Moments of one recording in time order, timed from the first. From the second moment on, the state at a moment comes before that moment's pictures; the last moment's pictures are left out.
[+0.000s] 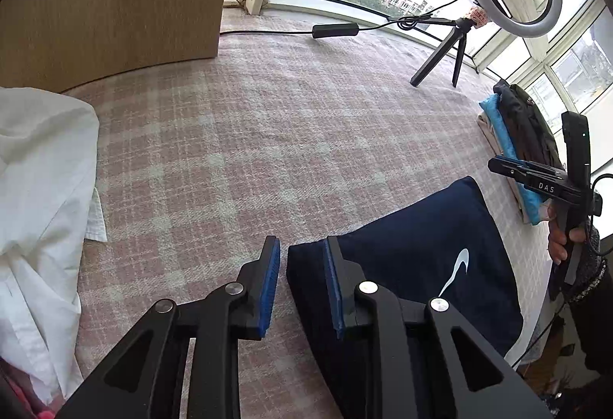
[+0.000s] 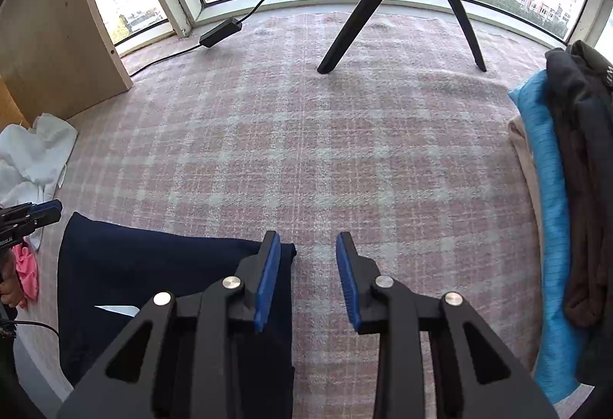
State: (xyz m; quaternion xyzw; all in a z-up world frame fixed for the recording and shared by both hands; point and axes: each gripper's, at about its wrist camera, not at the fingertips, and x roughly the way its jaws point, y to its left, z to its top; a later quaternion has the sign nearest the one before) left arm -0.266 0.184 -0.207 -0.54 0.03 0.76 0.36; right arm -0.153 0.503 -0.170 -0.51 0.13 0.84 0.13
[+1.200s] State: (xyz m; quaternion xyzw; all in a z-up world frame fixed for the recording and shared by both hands) left arm -0.132 0.148 -0.228 -0.57 0.08 0.73 0.37; right arm -0.148 0.358 -0.227 -0.58 0.01 0.81 -0.05
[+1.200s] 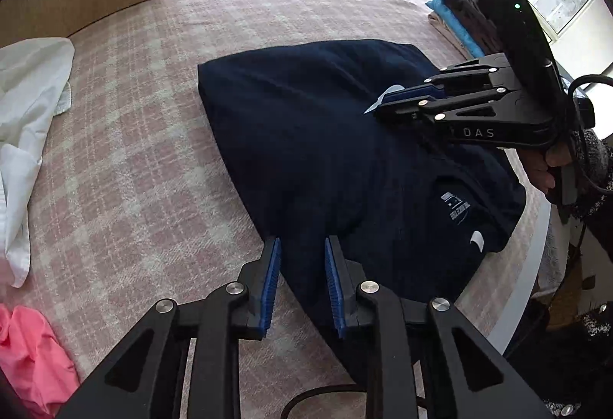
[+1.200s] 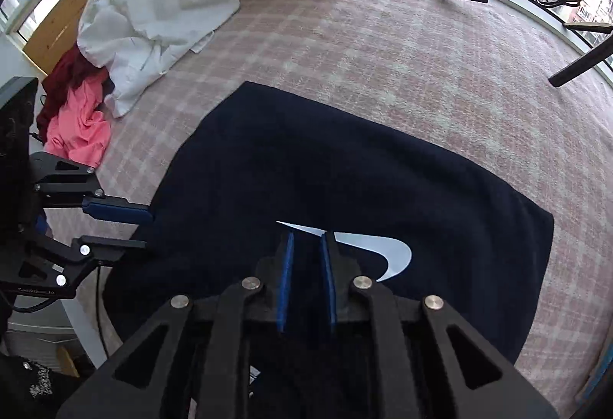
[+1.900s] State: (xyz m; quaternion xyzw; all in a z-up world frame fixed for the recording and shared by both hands) left arm -0.053 0.113 -0.229 -0.54 0.06 0.72 0.43; right arm -0.059 0.246 -0.204 -0.62 0.12 0.73 -0.25
